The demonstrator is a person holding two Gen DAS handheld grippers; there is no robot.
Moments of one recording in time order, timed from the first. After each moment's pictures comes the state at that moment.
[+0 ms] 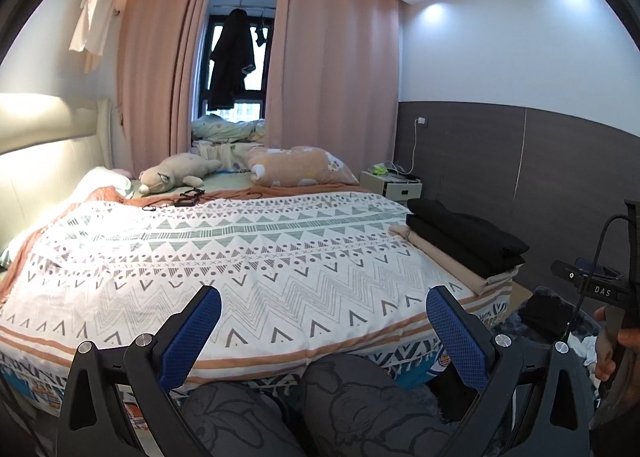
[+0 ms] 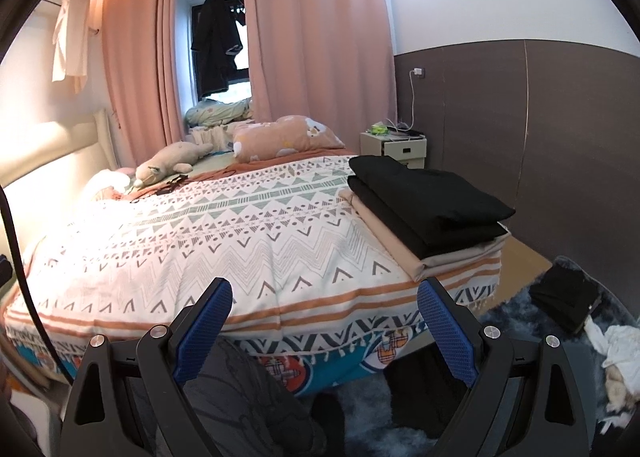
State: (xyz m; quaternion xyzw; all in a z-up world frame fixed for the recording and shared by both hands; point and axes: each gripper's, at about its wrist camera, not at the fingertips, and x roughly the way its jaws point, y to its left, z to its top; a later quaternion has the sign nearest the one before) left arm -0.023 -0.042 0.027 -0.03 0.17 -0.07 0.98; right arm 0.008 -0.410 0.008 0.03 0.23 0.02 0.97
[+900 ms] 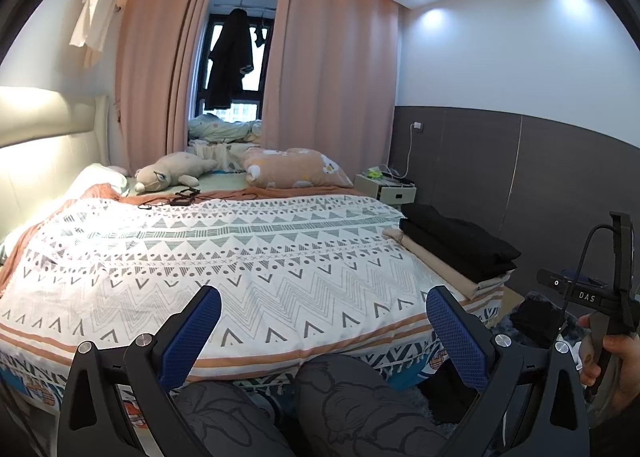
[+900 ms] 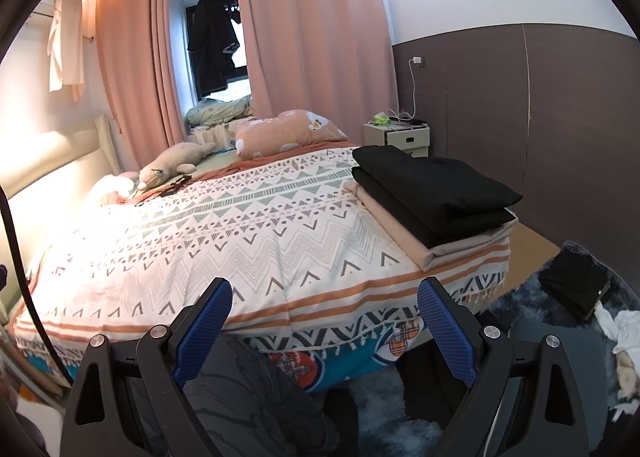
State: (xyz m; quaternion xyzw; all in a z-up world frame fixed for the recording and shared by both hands) left arm -0.031 -0.039 0.033 -0.04 0.17 -0.08 0.98; right arm 0.011 -0.412 0.004 0.05 0.24 0.02 0.97
